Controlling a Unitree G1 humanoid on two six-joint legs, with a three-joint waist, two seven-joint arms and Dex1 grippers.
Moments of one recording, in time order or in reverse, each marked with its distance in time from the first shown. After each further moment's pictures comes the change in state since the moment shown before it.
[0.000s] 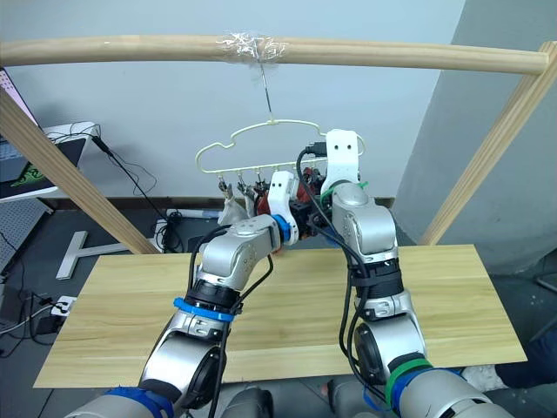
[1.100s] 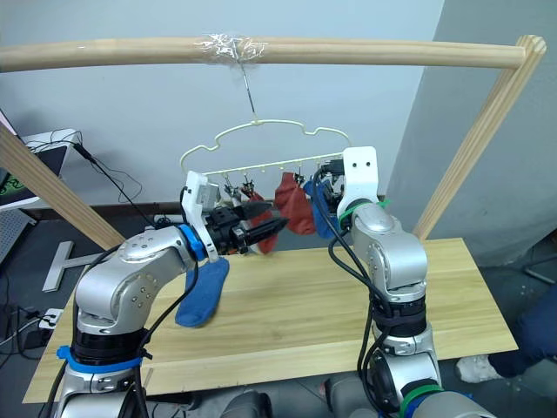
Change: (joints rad) left arm 0.245 0.414 0.167 -0.557 -0.288 0.159 -0.161; right arm 0.207 -0.027 0.016 -0.394 0.022 0.168 0.030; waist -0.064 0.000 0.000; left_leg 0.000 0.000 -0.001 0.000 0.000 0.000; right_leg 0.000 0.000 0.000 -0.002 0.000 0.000
